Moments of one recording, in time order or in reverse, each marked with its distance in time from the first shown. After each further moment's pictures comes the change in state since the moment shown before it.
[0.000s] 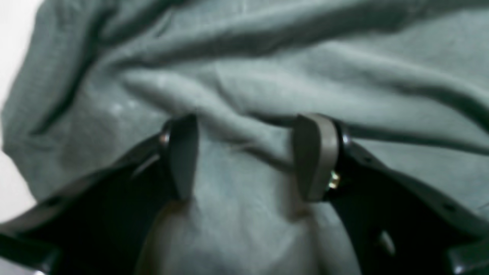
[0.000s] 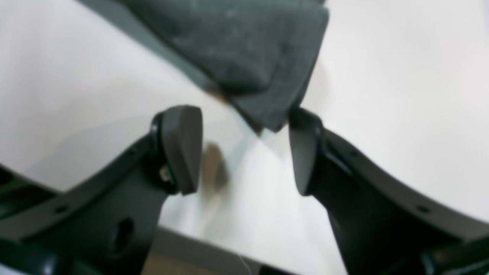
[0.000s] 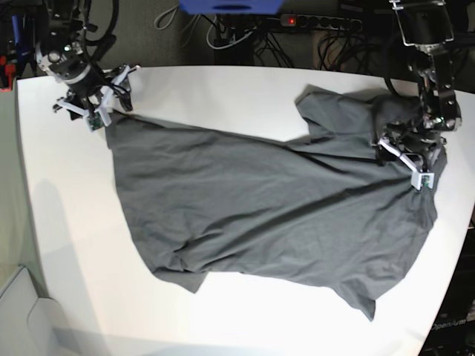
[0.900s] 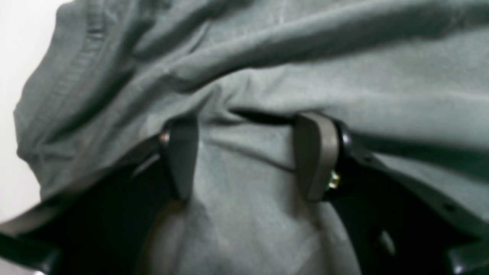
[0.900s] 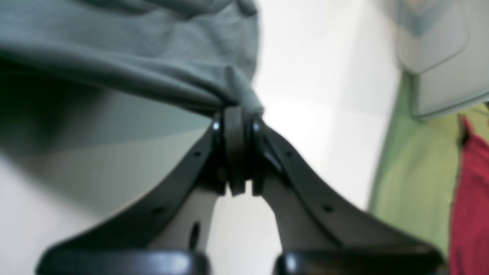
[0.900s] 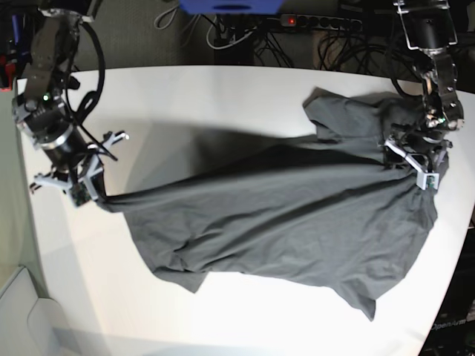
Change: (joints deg) left arm -0.8 -1.4 -0.1 -4.6 3.9 -0.6 -5.7; right arm 17.2 1.6 0.7 10.7 0.1 4.8 -6.7
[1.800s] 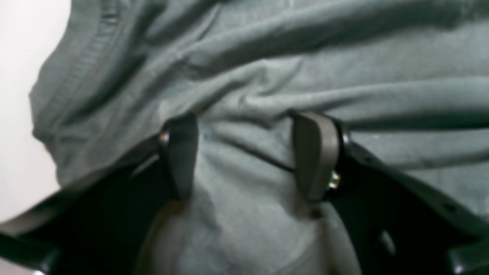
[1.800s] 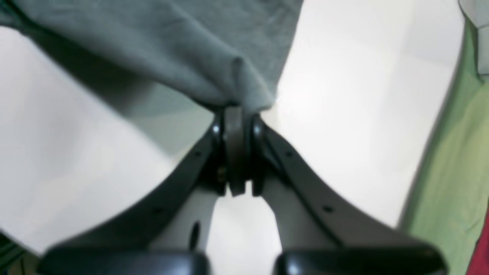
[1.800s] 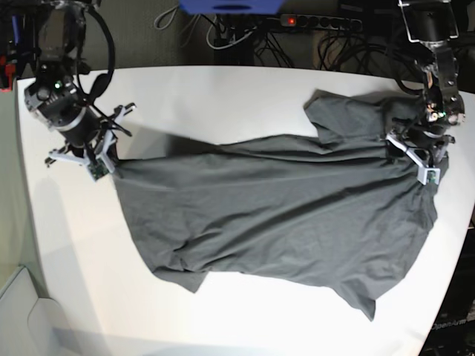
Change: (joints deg) left arm 2.7 -0.3 0.0 3.6 0.7 0.4 1.0; right arm -6.7 0.2 -4.0 -0.5 -0.1 -0.5 -6.8
